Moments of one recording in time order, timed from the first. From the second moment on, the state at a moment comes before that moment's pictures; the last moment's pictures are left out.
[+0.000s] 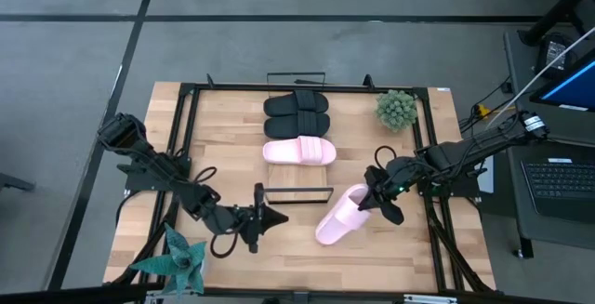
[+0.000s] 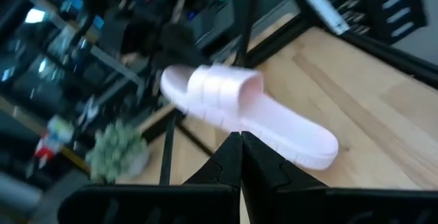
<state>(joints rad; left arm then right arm) -0.63 1.51 0.80 0.47 -0.70 0.48 0.34 1.00 0.68 -0.29 -0.19 0.56</state>
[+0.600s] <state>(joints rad) -0.56 1.51 0.80 0.50 -0.62 0.72 0.34 1.00 0.68 -0.20 -0.14 0.61</state>
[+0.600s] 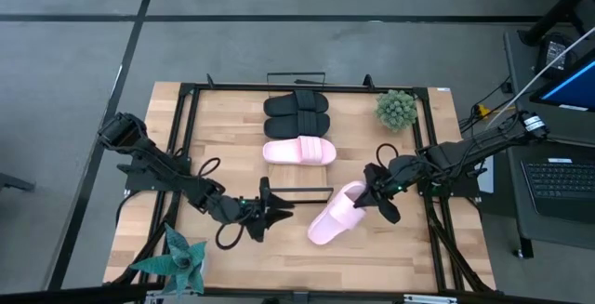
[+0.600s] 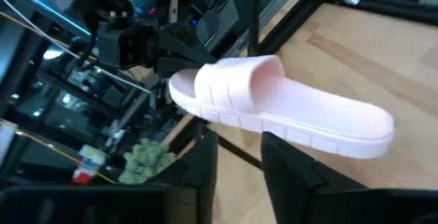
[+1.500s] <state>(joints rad) -0.56 1.51 0.80 0.59 -0.64 0.98 0.43 1.11 0.69 0.05 0.02 0.70</state>
